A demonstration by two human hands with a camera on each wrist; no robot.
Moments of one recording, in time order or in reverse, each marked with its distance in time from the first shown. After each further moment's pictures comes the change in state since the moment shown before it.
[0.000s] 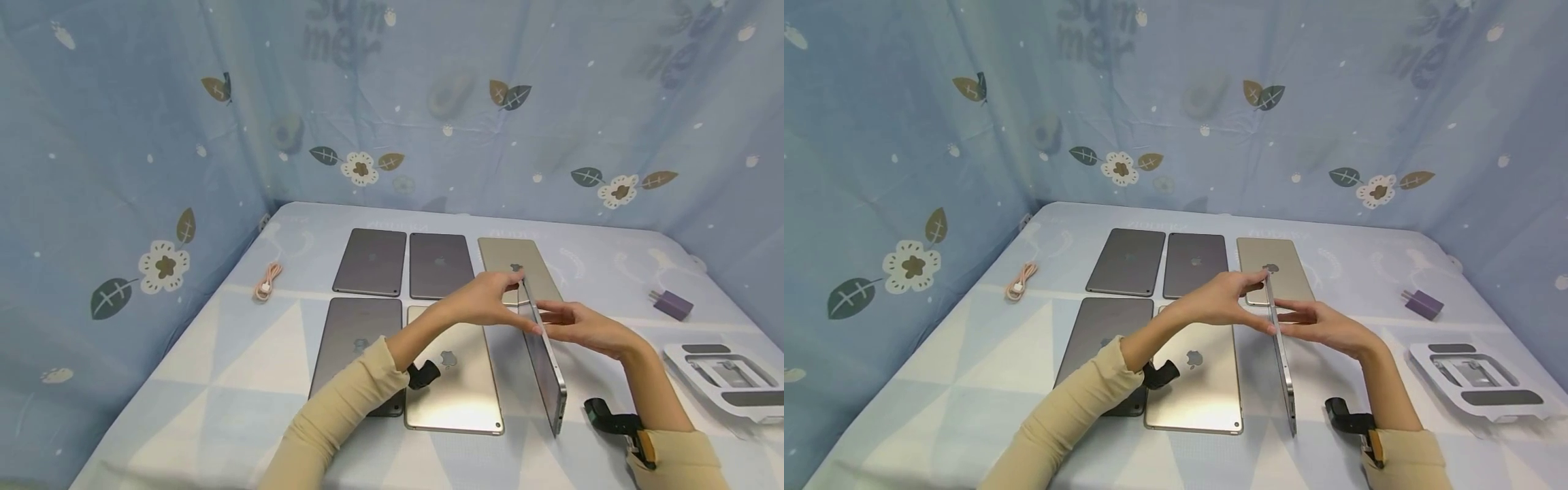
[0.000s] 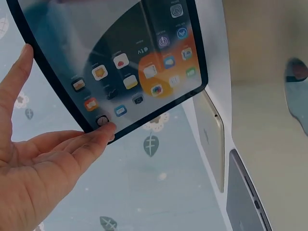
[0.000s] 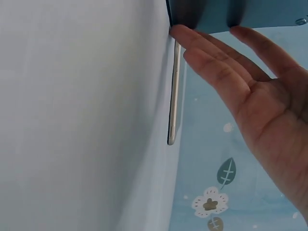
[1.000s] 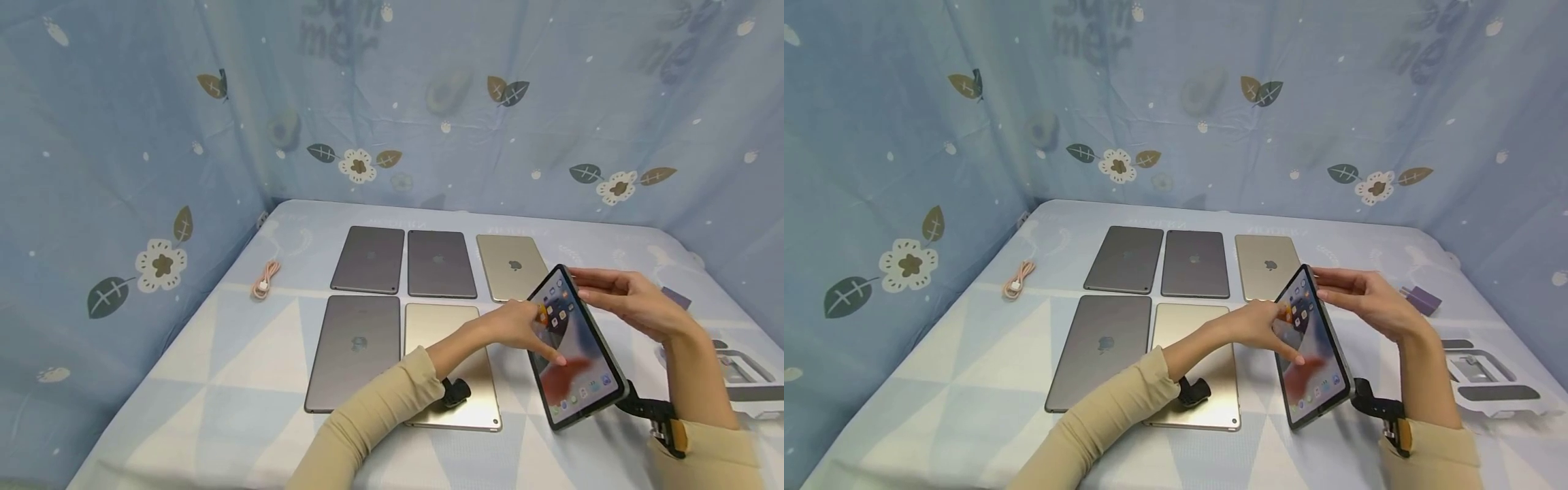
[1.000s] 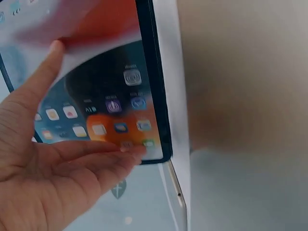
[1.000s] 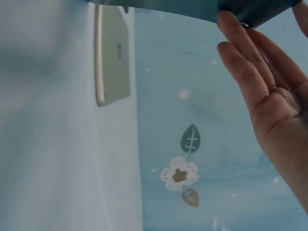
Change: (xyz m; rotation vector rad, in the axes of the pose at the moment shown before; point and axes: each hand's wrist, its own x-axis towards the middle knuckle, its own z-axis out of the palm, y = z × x) left_hand 0.037 0.005 0.061 0.160 -0.071 -0.081; right_hand -0.033 -0.009 -0.039 0.037 0.247 -0.150
